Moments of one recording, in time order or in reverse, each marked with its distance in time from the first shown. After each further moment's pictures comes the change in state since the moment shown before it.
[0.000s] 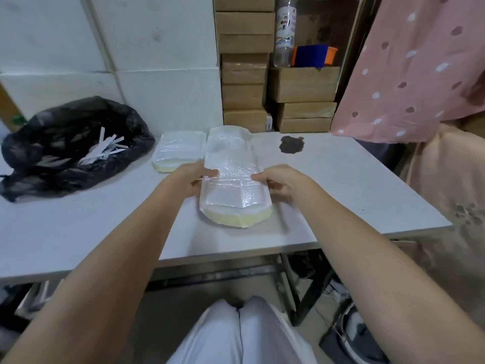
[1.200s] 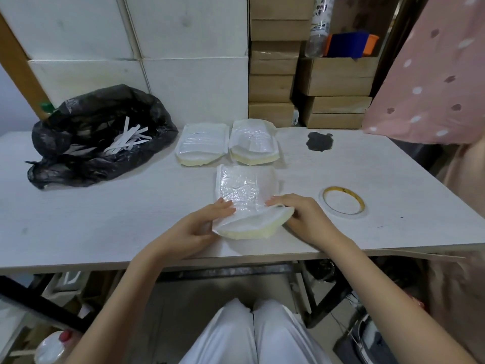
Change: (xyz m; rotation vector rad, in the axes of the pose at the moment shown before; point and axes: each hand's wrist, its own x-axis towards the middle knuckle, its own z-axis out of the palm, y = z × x) left_hand -0.048 -0.103 -0.072 0.699 -0.362 0.700; right_hand -0.024 0.087 0.009 -0.607 -0.033 -0.984
